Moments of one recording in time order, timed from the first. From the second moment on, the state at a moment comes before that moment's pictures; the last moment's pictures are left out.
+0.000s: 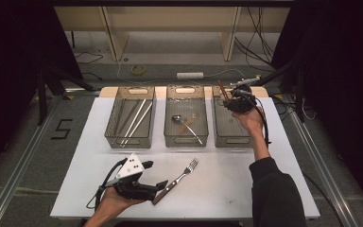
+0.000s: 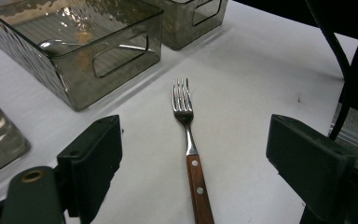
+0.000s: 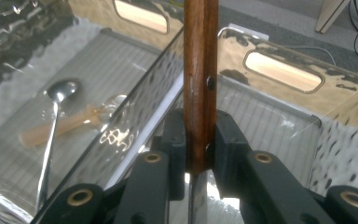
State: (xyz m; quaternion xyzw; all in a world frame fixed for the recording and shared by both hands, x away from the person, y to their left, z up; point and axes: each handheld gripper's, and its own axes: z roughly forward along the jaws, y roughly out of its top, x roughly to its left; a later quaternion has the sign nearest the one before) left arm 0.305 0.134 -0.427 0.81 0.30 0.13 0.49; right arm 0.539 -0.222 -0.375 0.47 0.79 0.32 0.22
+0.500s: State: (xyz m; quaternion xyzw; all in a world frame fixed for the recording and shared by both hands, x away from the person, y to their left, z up) left arm 0.305 0.134 -0.427 0.81 0.30 0.13 0.49; right arm 0.544 -0.217 -0.390 0.49 0.79 0.31 0.22
